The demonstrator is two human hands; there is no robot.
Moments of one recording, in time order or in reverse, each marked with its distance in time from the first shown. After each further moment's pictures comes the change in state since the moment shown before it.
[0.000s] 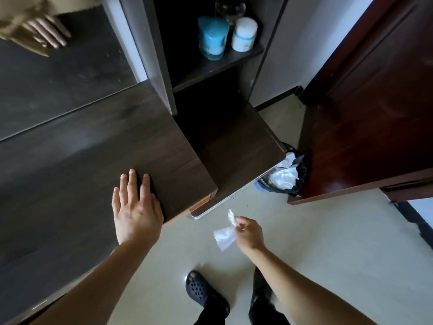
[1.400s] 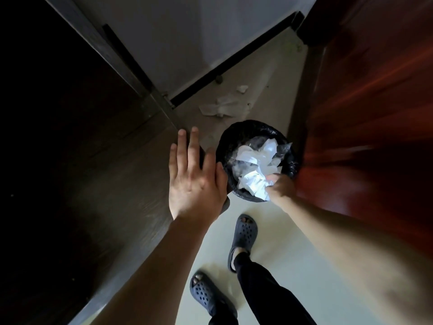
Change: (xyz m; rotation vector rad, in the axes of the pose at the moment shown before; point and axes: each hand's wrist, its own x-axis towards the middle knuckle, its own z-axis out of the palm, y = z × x) left_hand 0.152 0.316 0.264 -0.013 -0.054 0.333; right_hand 0.384 0.180 -0.157 -0.128 -0.086 0.234
